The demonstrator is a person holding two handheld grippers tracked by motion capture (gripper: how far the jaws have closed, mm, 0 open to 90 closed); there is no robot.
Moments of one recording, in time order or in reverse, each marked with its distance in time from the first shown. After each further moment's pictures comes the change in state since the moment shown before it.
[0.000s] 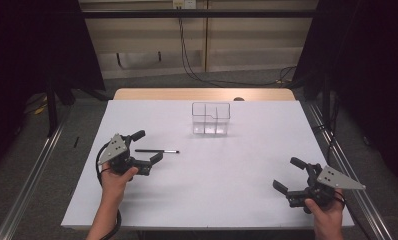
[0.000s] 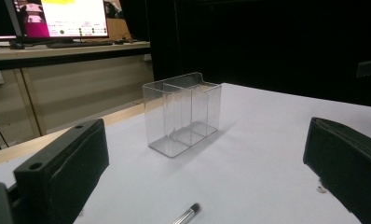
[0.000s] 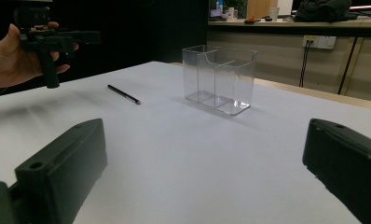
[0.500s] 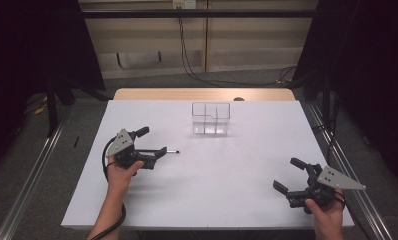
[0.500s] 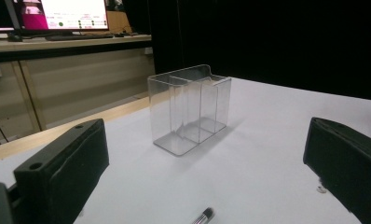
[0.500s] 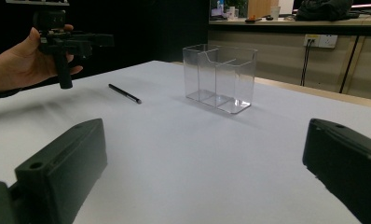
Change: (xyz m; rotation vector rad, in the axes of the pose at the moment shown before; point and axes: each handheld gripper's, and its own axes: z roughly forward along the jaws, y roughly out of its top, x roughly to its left) left arm 0.010 -0.006 0.018 0.023 0.002 -0.005; right arm -0.001 -0.001 -0.001 0.001 0.005 0.002
